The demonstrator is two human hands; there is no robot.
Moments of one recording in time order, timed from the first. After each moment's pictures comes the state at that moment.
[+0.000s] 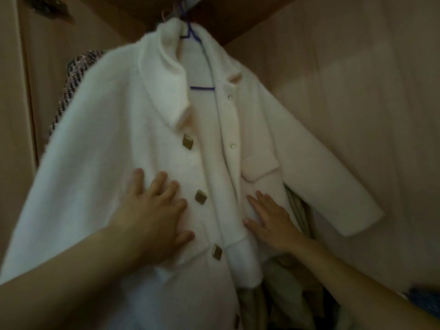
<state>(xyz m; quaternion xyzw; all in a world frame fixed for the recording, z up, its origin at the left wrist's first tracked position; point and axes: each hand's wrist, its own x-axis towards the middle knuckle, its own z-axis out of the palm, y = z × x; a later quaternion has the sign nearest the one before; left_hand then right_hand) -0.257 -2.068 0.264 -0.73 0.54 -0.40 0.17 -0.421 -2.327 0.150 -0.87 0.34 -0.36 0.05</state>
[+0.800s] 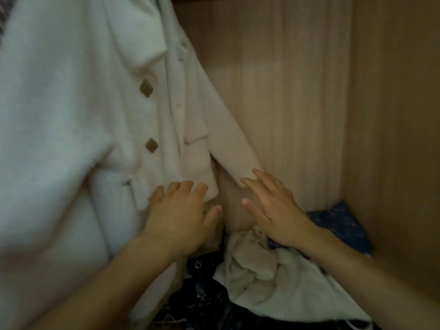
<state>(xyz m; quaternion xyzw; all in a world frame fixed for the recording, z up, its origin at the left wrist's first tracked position) -0.324 -2.060 0.152 -0.56 0.77 -0.21 -0.21 -0.552 -2.083 0.127 -0.78 0.51 -0.34 -0.15</state>
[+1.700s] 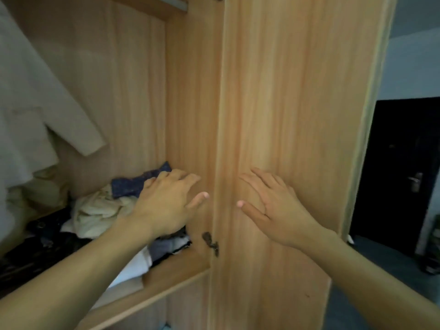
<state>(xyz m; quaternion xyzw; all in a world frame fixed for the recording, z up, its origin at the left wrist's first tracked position) -0.462 -1.736 0.123 -0.25 0.93 -0.04 -0.26 -0.629 -1.550 0.115 -0.57 0.76 -0.21 -0.24</state>
